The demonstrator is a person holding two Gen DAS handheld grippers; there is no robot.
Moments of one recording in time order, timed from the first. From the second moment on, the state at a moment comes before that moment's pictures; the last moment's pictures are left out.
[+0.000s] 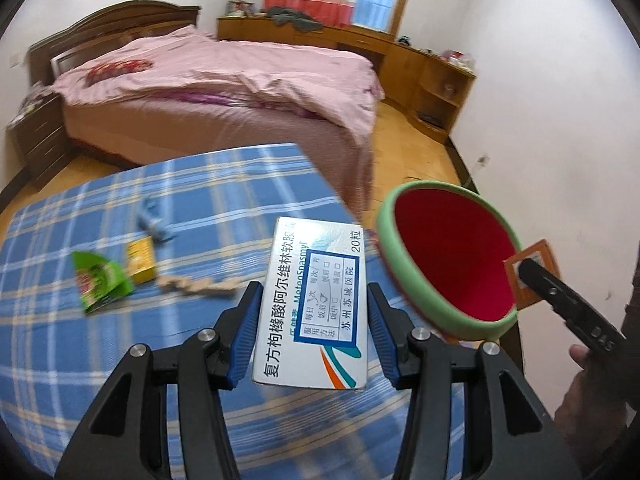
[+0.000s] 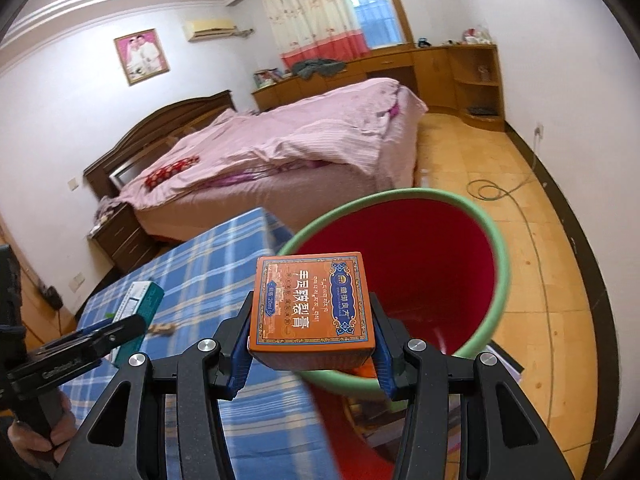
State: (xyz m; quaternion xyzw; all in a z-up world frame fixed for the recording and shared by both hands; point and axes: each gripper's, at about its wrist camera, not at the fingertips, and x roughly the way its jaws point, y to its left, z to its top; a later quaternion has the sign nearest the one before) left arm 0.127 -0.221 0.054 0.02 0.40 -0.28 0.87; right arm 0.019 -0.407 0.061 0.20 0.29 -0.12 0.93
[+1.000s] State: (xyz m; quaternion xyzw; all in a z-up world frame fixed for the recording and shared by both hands) left arm 0.130 -0.361 0.019 0.06 0.41 -0.40 0.82; right arm 0.020 -0.492 0.016 0.28 0.29 -0.14 0.90
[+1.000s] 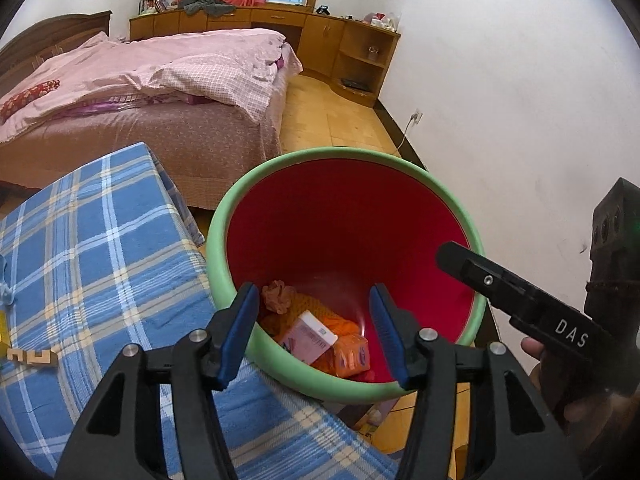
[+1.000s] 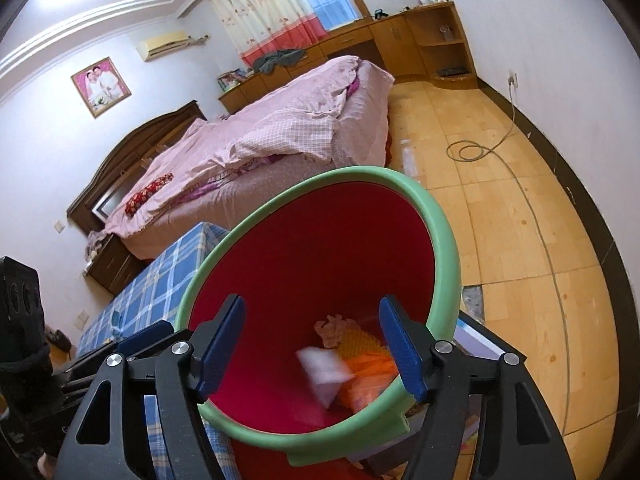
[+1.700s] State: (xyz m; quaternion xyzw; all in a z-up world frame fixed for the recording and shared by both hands) left arm 0.126 -0.268 0.048 0.04 0.40 -0.34 0.85; right arm 0.008 -0.429 0.051 0.27 0.28 -0.10 0.91
